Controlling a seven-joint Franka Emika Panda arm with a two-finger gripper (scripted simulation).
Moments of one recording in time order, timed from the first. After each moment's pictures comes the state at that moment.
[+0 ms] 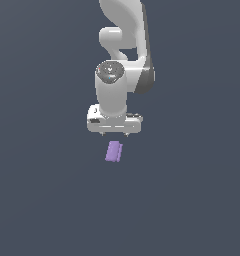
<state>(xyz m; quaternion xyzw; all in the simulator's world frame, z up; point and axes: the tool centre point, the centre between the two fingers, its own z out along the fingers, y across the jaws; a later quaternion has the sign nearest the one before) -0.017 -0.021 0.162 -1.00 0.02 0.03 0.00</state>
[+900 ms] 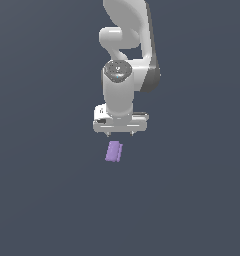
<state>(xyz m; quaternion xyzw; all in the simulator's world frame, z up) -0.018 0.001 0.164 -1.00 -0.01 0.03 0.01</state>
